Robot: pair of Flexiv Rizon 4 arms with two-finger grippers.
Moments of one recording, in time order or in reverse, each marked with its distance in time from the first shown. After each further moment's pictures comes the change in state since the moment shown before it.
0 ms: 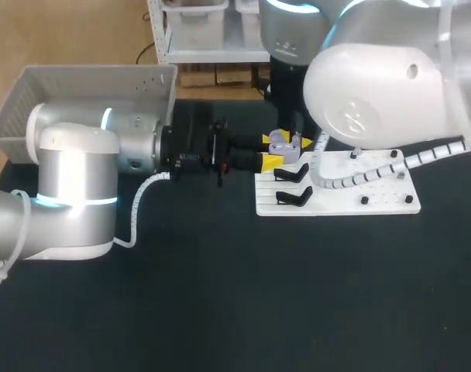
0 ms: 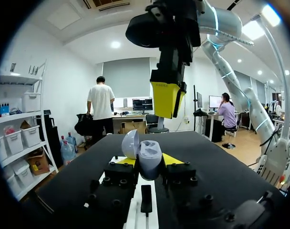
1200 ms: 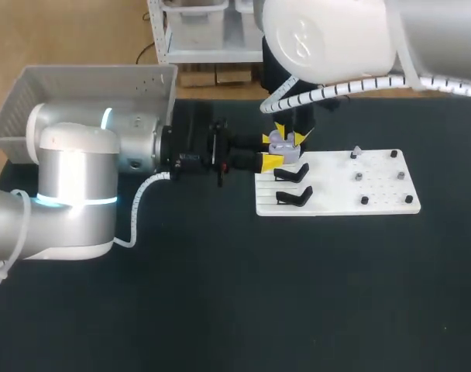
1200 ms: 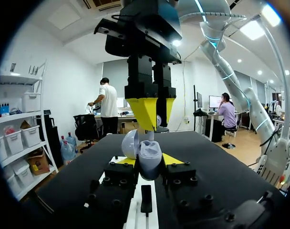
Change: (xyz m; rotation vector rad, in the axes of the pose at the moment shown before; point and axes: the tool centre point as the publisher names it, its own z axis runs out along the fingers) left arm 0.000 0.000 0.000 0.000 0.000 0.000; right arm -0.008 0.012 0.014 0.111 0.148 0.156
